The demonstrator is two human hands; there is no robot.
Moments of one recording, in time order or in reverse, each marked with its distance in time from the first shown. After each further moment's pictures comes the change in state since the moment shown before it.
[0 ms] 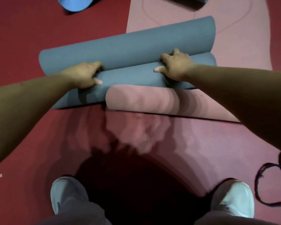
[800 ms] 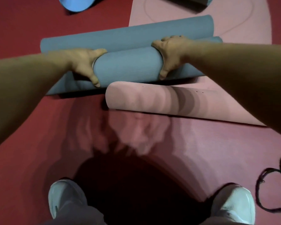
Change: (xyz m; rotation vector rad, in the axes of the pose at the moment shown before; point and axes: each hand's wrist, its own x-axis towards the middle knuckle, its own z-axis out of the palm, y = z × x) left_hand 0.020 0.001 -0.047 0.071 -0.105 0.057; right_hand 0.022 -0.018 -0.052 -0.235 -0.069 -0.223
